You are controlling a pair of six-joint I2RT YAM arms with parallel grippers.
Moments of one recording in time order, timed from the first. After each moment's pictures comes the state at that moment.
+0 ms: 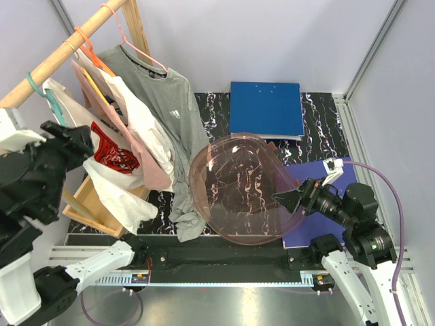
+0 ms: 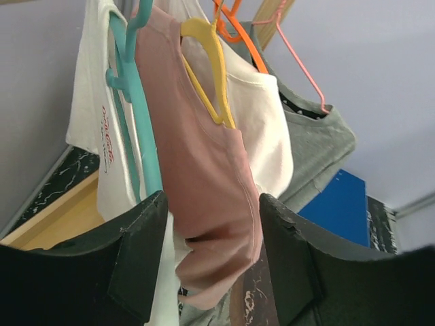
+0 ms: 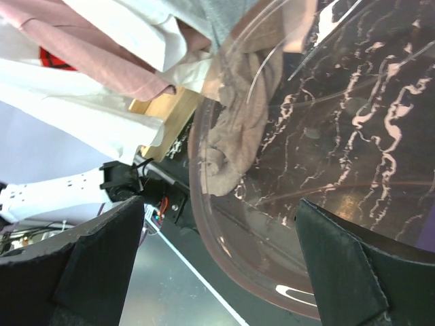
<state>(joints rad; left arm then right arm) -0.60 0.85 1.91 -1.15 -0.75 -0.47 0.28 0.34 0.76 -0.70 -0.51 0.66</state>
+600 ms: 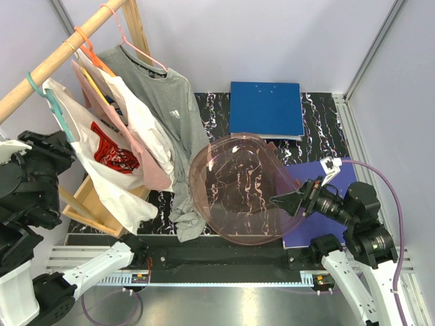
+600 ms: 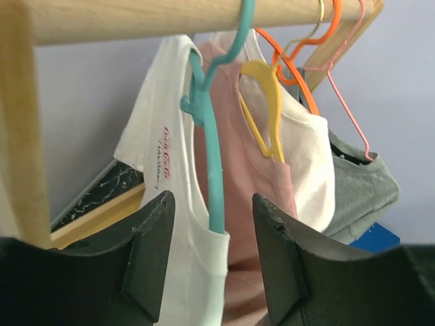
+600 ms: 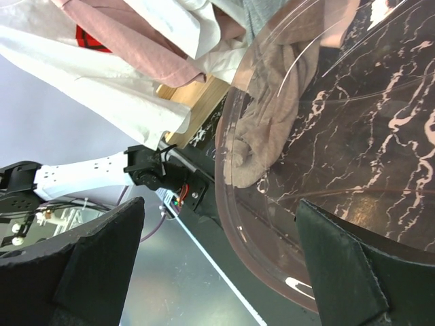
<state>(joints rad) -0.60 0.79 1.81 -1.04 -0.95 -0.43 0.28 0.35 0.78 -0.67 -0.62 0.67</state>
